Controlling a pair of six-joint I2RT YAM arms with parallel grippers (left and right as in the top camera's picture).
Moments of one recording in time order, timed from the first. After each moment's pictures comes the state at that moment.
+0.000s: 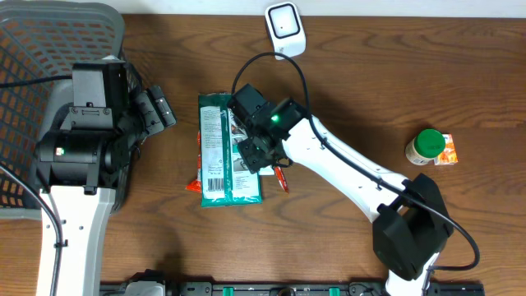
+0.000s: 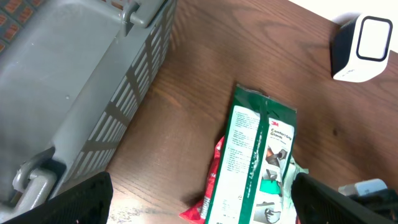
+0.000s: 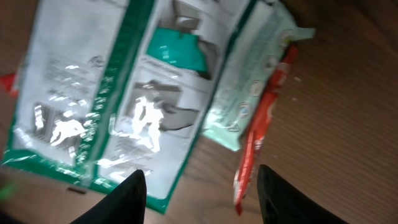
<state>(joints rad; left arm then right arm) -0.06 1.25 1.46 -1.10 -0.11 -0.43 0.77 1.95 1.62 -1.02 -0.05 0.29</state>
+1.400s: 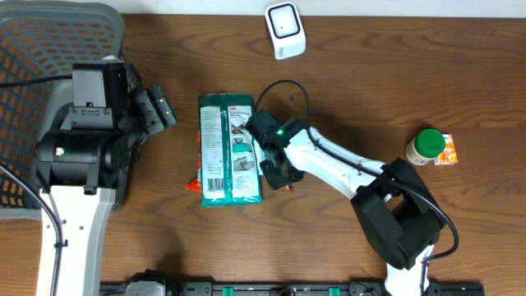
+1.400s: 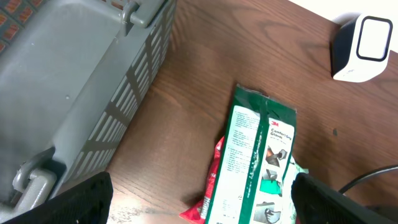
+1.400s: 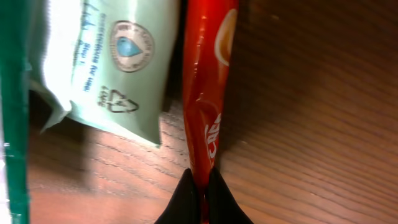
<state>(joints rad) -0.06 1.25 1.46 -1.10 -0.11 -0.43 0.72 2.00 1.36 -0.92 0.02 0.30</state>
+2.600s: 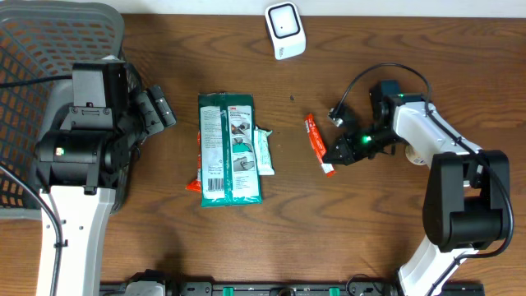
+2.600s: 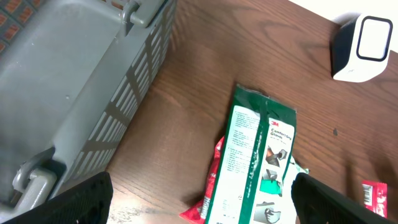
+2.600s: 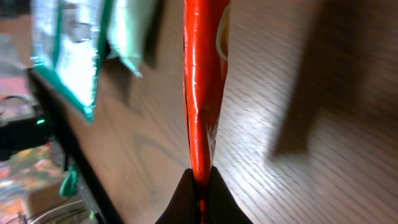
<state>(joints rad) -0.06 1.25 1.46 -1.10 -0.11 -0.43 0.09 1.92 1.22 -0.96 -0.75 -0.41</state>
